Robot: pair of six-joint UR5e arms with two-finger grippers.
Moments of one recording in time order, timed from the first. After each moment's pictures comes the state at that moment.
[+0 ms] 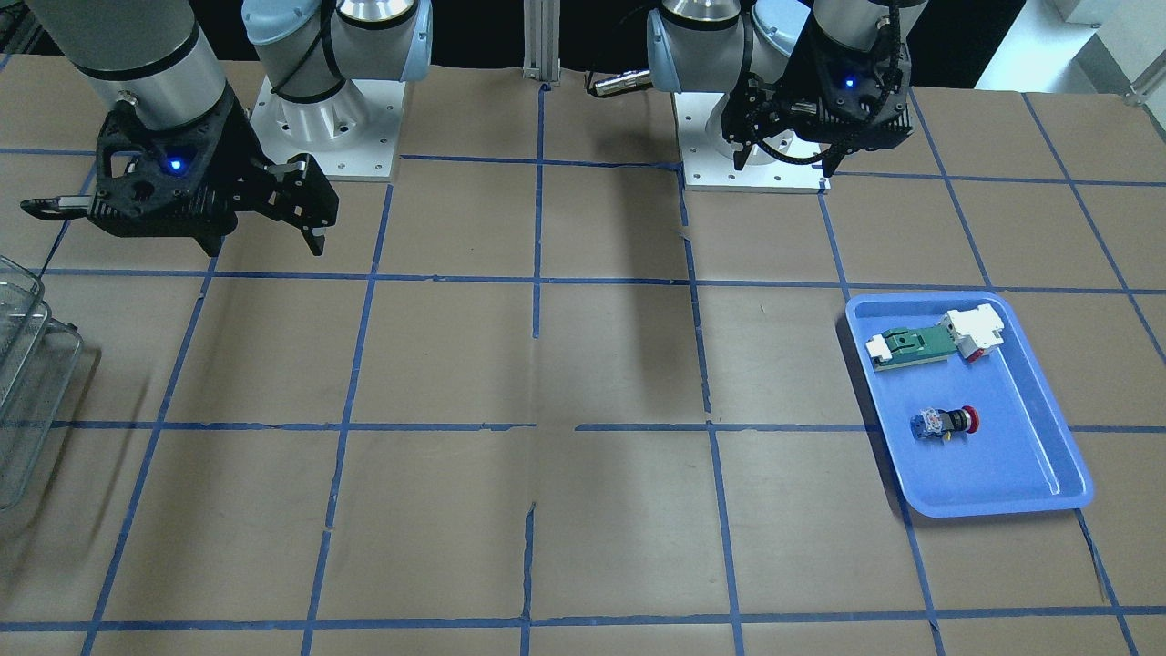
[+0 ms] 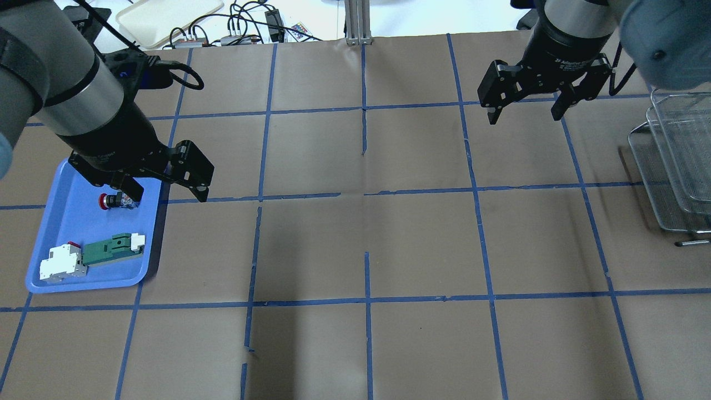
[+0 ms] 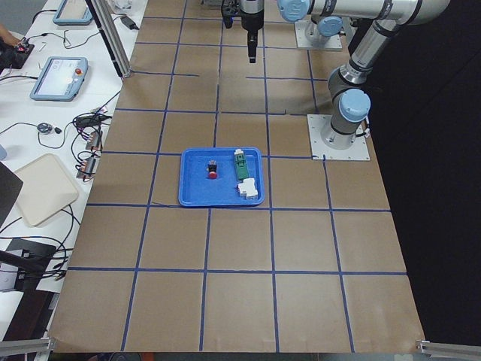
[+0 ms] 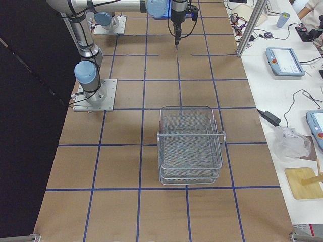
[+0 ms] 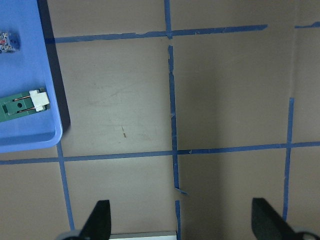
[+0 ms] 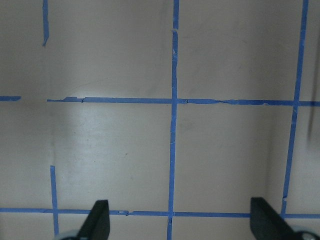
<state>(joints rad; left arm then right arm) -1.54 -1.40 -1.70 -1.69 1.56 0.08 1.57 -1.53 1.53 -1.57 -1.56 -0.03</state>
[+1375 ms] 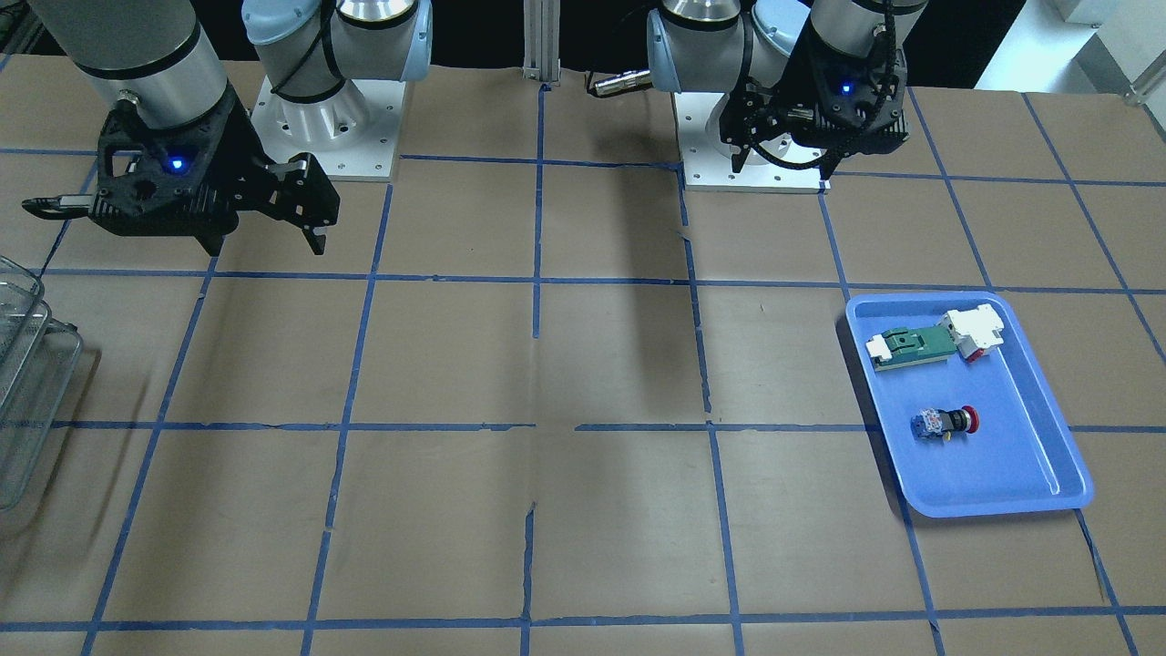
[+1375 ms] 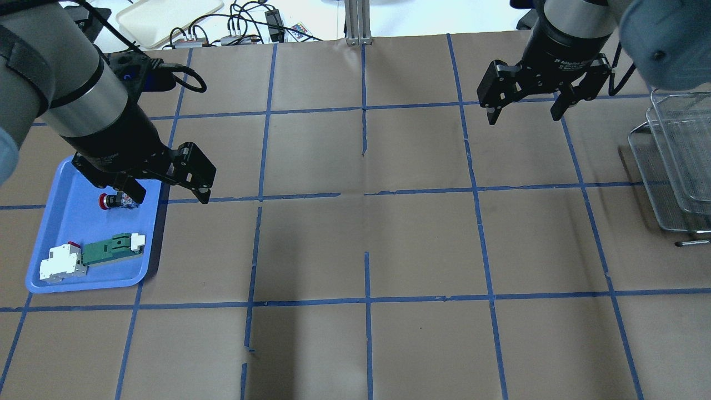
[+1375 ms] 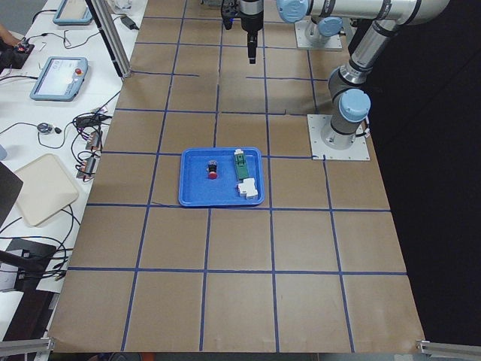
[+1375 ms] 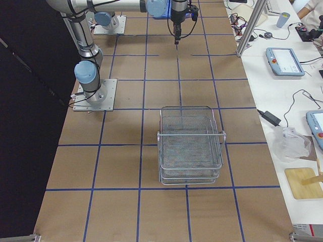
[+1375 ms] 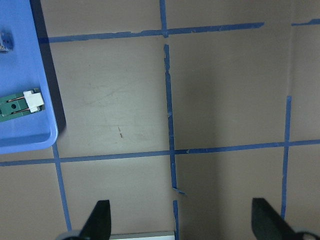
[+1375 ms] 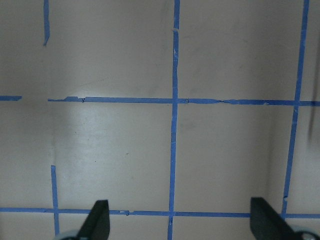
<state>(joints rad) -1.54 -1.40 -1.71 -1.69 1.57 0.08 1.57 -1.53 1.53 -1.57 -1.56 -0.03</state>
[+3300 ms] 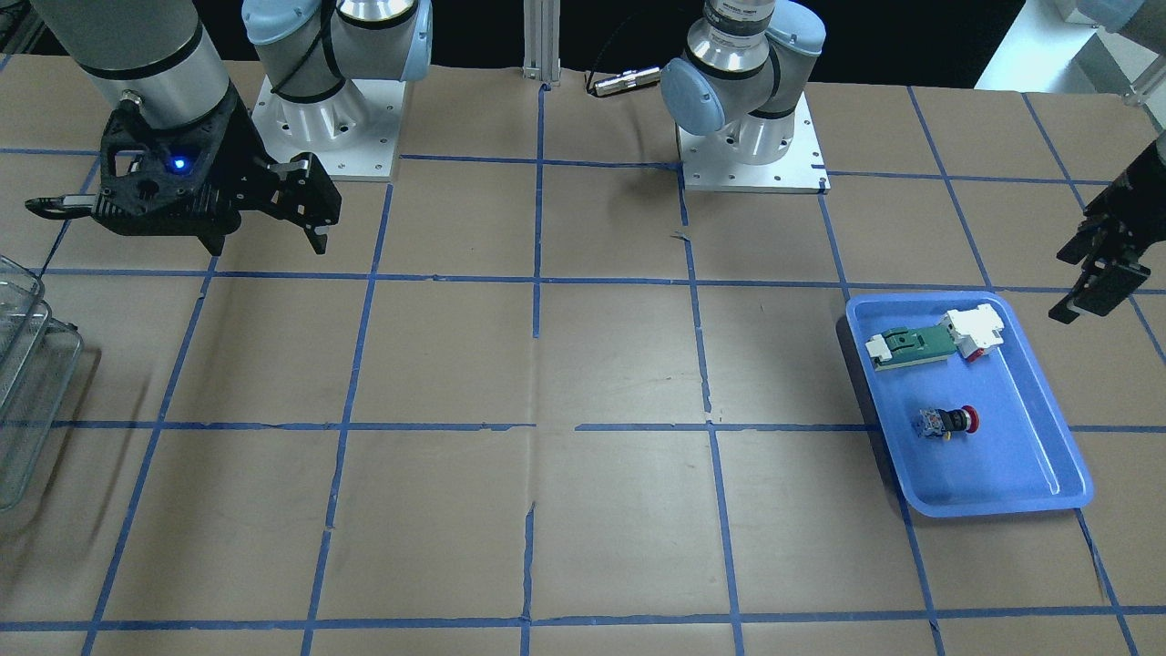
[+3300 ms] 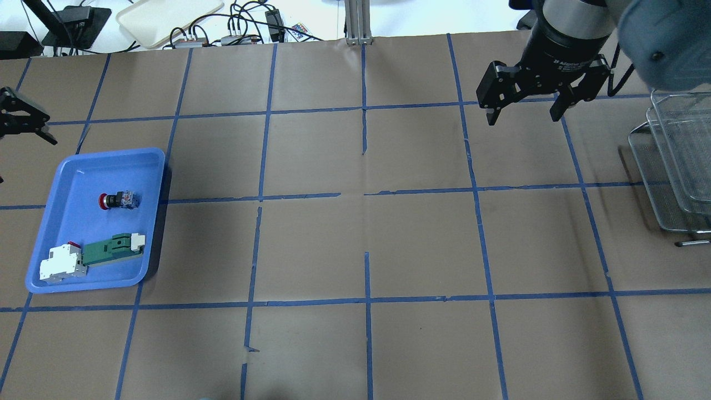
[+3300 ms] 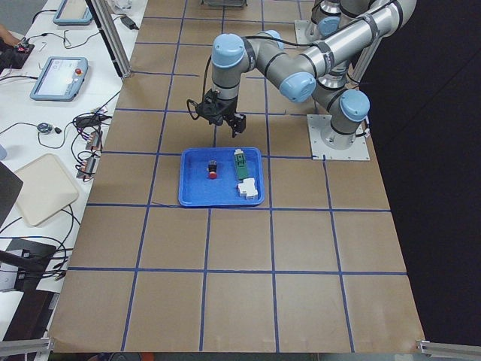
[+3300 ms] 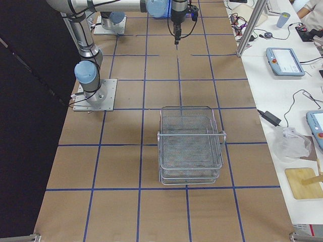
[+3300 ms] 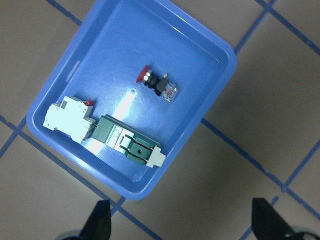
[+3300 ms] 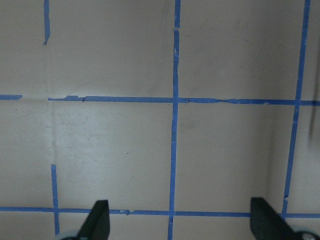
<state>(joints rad) -0.93 -1.63 -1.70 -1.34 1.51 -0.48 1.57 -1.53 1.54 -1.57 -1.55 -0.03</state>
